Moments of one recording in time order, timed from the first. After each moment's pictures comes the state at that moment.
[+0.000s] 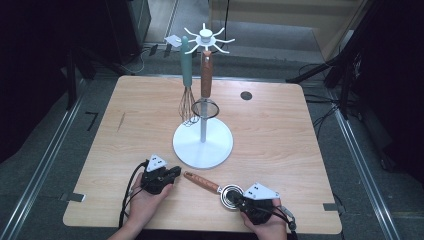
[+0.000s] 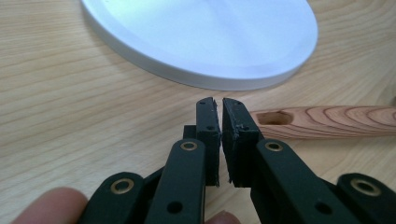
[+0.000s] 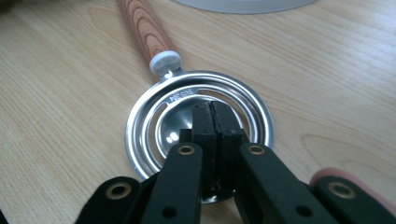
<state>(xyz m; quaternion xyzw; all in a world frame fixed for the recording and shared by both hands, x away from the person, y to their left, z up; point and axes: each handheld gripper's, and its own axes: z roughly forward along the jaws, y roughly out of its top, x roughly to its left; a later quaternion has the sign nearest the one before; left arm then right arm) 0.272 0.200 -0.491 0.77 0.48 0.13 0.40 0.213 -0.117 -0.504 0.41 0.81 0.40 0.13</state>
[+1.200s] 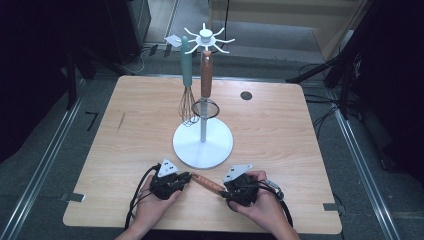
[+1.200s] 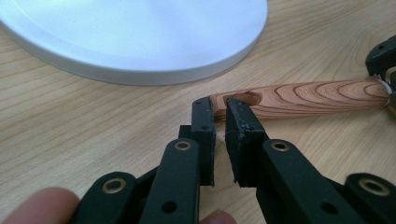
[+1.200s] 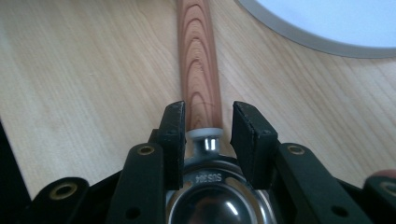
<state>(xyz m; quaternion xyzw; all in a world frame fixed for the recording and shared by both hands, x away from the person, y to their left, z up) 0.263 0.178 -0.493 0.80 0.44 0.11 0.40 0.263 -0.080 -0.466 0.27 0.91 0.29 0.06</state>
